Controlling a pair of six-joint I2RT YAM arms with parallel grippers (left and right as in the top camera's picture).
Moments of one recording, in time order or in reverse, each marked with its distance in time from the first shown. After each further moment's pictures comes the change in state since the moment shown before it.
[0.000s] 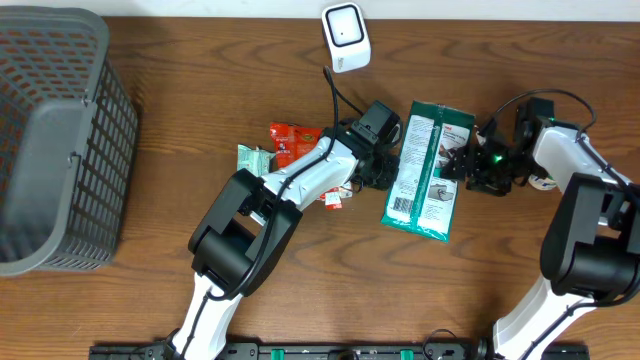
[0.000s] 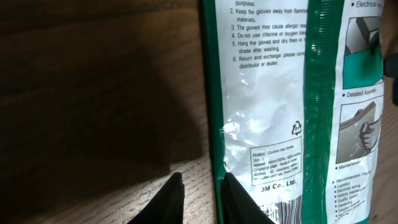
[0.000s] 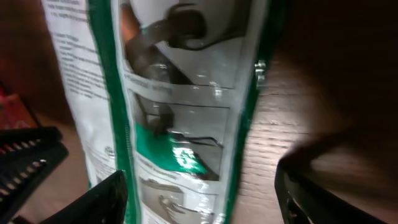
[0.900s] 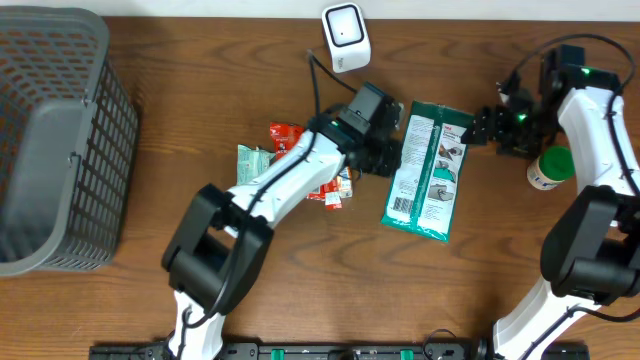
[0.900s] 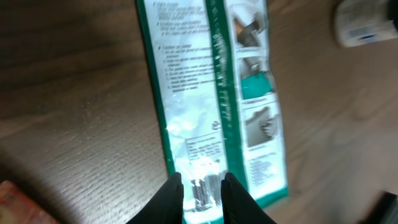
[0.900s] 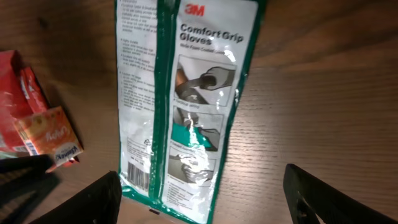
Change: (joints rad) left arm 0.023 -0.135 0.003 -0.008 0.073 0.014; right arm -0.006 -0.011 0.400 -0.344 0.127 -0.044
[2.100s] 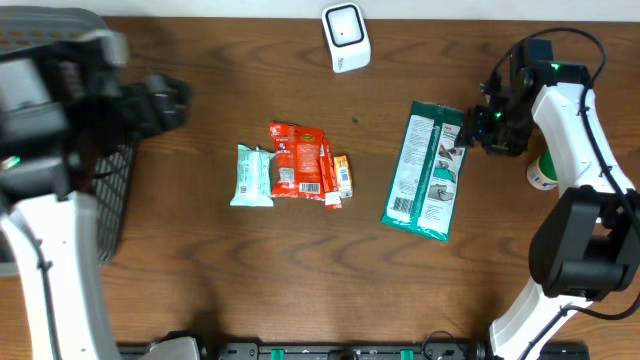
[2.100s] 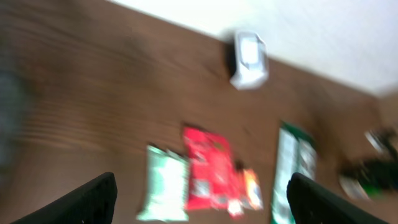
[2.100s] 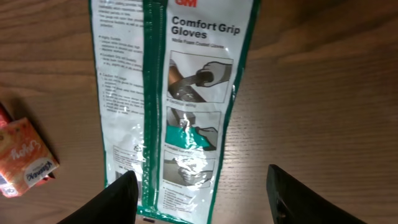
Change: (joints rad) left arm 0.884 -0.679 0.033 -0.472 0.147 0.237; right arm 0.117 0.000 0.010 -0.003 0.176 0.129
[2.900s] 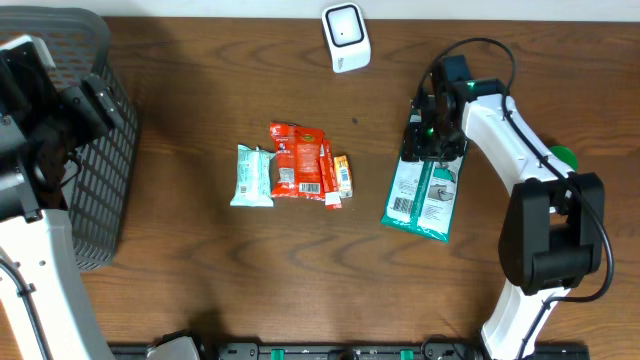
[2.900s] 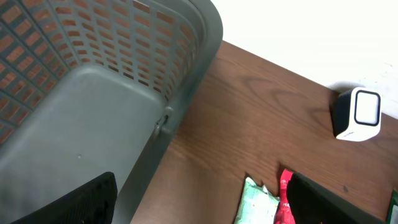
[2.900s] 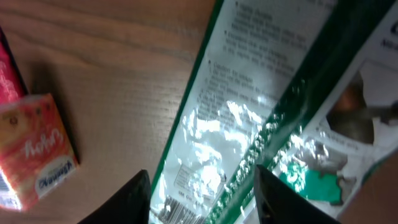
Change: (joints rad) left arm 0.156 -0.039 0.045 0.002 -0.349 0.015; right arm 0.256 0.044 -0.120 0.190 -0.001 0.026
